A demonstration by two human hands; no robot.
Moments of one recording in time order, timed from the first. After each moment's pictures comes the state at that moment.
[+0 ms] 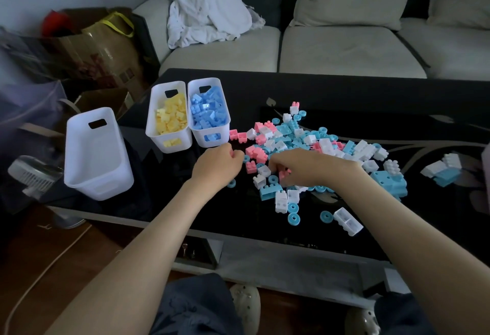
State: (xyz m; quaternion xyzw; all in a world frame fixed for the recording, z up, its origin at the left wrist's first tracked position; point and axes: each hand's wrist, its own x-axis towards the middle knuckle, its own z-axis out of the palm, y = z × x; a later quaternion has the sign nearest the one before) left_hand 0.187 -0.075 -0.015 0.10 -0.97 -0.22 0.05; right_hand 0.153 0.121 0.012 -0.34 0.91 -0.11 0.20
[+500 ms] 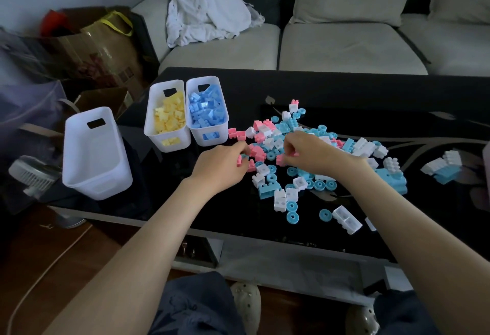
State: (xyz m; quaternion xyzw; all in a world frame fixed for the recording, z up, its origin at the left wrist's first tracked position) left_hand 0.189 -0.077 -0.018 -0.06 -0.99 -0.12 0.09; right_hand 0.132 0.134 0.000 -0.27 0.94 -0.20 0.09
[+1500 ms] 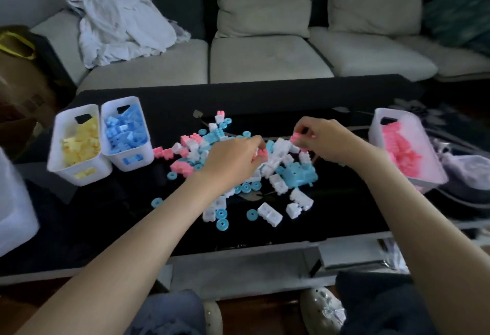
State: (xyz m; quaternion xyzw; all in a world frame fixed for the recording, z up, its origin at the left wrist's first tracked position) left_hand 0.172 0.069 0.024 -0.27 -0.95 -0.11 0.14; right_hand 0.170 0.281 0.054 -0.08 0.97 -0.25 -0.01
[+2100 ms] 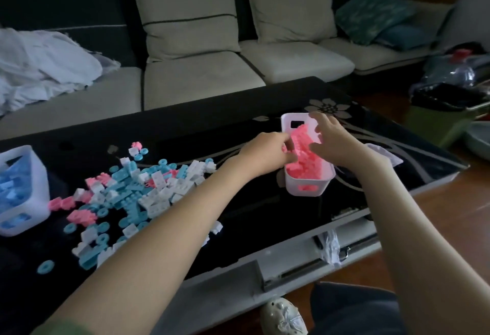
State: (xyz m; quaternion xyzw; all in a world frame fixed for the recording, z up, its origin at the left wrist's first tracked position) left_hand 0.161 0.306 0.051 -0.35 -0.90 -0.25 -0.08; right_hand 0.207 0.474 0.040 0.12 0.95 -0.28 -0.07
